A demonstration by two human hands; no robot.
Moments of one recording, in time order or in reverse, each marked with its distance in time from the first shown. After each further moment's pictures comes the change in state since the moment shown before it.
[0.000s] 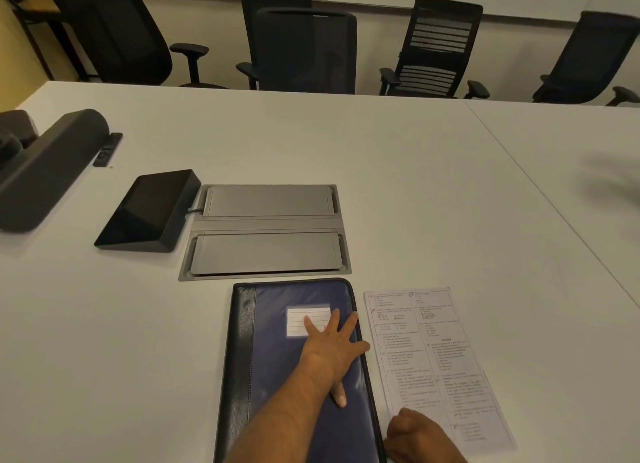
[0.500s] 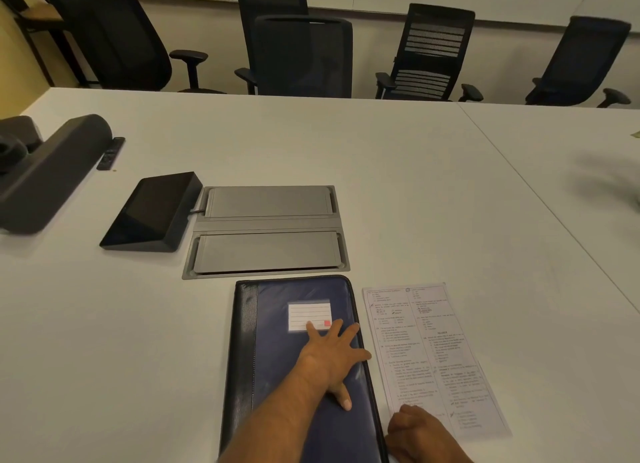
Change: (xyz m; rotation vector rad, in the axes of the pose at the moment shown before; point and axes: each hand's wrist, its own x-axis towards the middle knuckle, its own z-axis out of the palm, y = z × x) left_hand -0.021 0.005 0.006 -0.029 0.029 0.095; right_hand 0.005 -0.008 0.003 -0.504 -0.344 0.246
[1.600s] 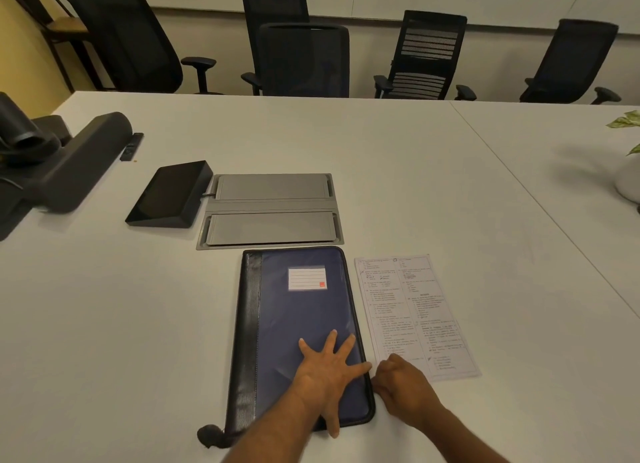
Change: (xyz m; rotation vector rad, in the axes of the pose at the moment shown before) left_hand -0.068 0.081 0.061 0.019 -0.061 -0.045; right_hand -0.038 -0.042 0.000 -0.242 0.246 -0.089
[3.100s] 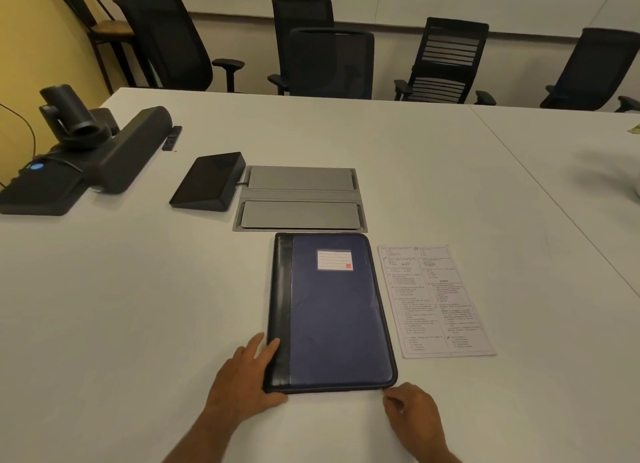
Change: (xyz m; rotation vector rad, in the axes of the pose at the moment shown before) left_hand -0.128 -0.089 0.151 -0.457 0.477 -0.398; right_hand -0.065 -0.078 0.043 0.308 0.164 0.457
